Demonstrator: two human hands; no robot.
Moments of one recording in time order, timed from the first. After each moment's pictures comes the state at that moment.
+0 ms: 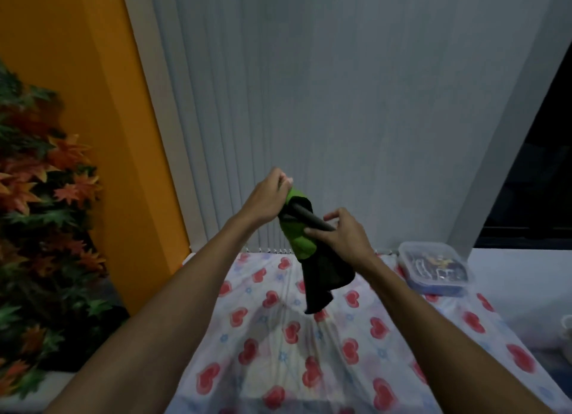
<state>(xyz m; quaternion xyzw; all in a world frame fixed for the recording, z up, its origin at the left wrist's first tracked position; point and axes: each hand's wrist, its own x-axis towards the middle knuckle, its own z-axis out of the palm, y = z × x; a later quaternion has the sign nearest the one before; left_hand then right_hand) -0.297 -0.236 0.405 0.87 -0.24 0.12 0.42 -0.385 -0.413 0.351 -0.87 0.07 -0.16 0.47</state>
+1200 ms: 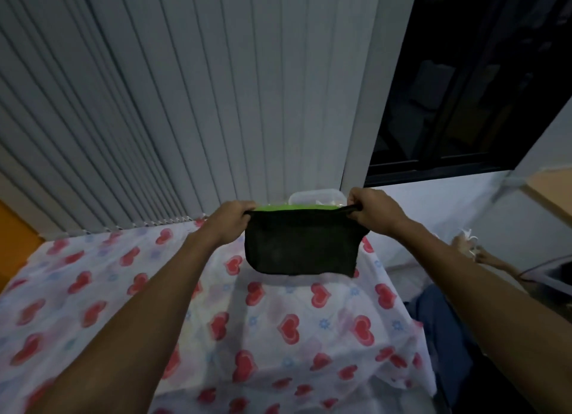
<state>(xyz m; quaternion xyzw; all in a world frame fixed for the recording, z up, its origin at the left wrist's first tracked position) -0.294 -0.549 0.254 0.91 -0.35 -0.06 0.24 -0.426 -0.867 0.266 -0.98 0.12 -0.06 0.17</state>
